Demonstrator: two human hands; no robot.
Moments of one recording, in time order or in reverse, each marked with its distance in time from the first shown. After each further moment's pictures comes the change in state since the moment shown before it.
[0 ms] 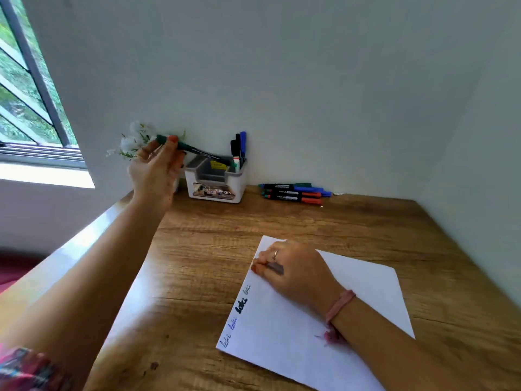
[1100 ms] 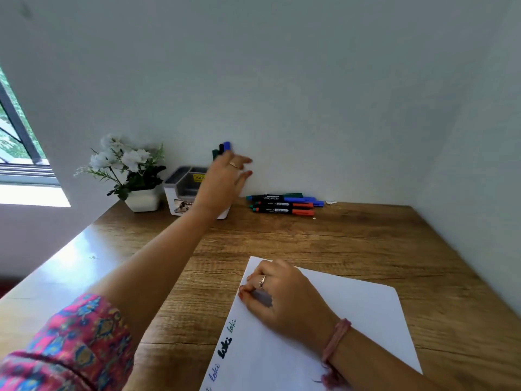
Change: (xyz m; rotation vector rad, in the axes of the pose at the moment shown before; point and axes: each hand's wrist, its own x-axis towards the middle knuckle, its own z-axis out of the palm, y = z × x) left_hand 0.033 -0.110 0.067 1.442 -0.609 0.764; right_hand 0.002 0.004 0.007 0.067 0.083 -0.047
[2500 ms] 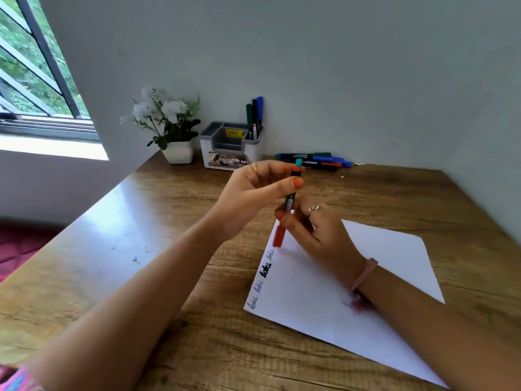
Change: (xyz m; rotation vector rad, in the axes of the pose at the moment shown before) left_hand -0.121 0.086 -0.089 -1.257 -0.245 -0.352; right_hand 0.001 -0.022 -0.006 0.369 0.241 0.033
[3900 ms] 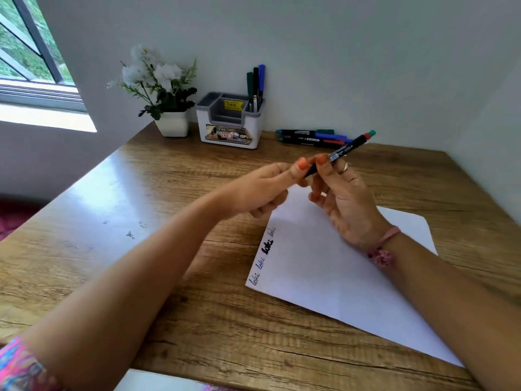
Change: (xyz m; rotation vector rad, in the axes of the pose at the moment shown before) left_hand -0.001 -0.008 -0.005 0.390 -0.339 -0.427; right_hand 0.009 -0.001 -0.021 0.843 0.131 0.549
